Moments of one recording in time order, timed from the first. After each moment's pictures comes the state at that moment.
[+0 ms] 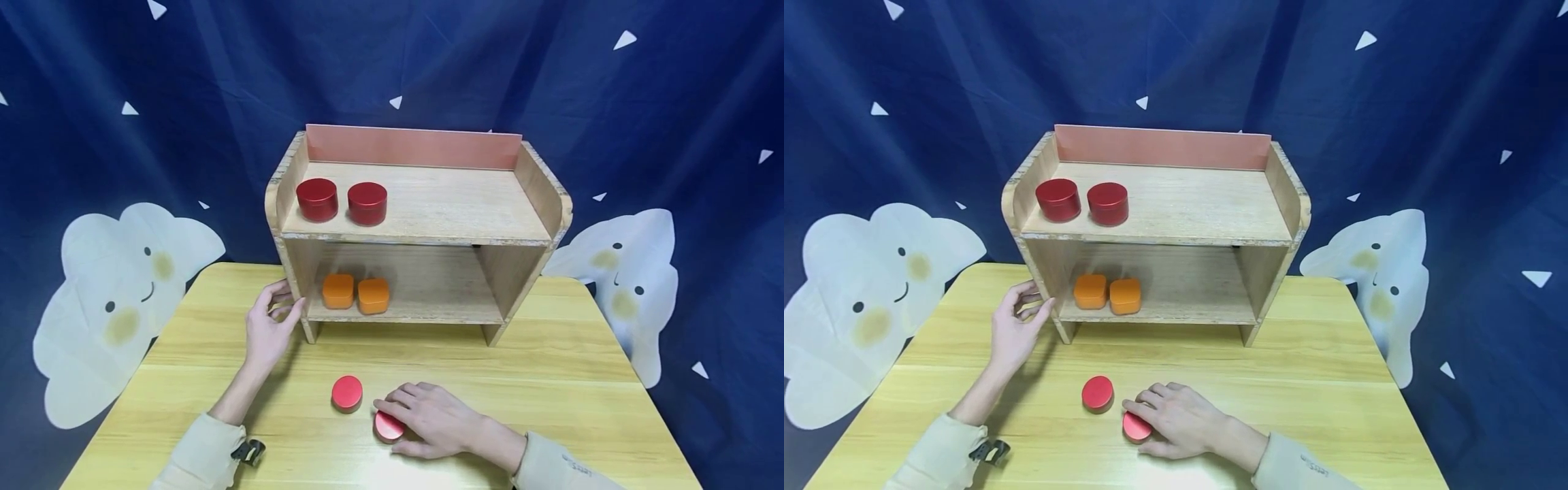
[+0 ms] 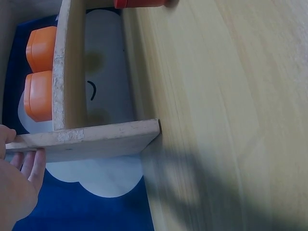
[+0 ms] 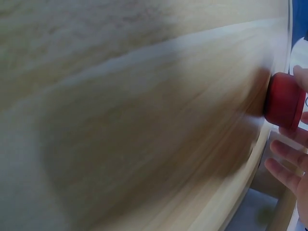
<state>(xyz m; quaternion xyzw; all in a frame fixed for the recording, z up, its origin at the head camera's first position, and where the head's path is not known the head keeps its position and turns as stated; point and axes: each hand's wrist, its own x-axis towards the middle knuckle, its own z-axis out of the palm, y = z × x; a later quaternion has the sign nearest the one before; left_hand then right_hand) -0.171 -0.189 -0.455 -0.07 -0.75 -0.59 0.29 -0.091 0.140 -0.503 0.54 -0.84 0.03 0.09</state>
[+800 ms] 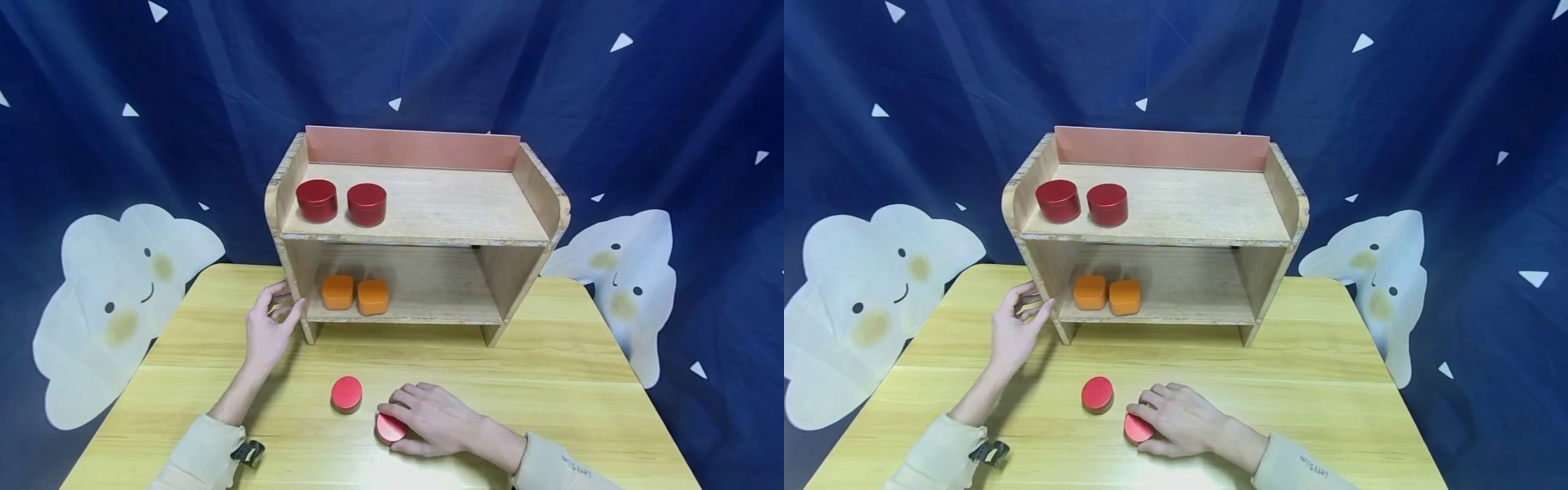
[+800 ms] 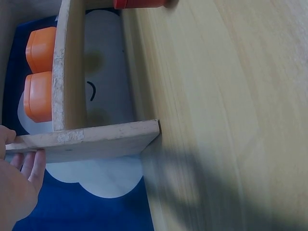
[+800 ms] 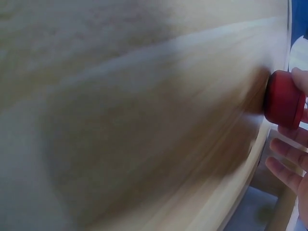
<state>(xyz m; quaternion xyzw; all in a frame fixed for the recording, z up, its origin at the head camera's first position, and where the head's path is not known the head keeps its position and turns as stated) -0.171 -0.189 -0.455 -0.06 -0.75 -0.59 0.29 -0.092 0.139 -0.503 0.54 -0.83 0.02 0.12</state>
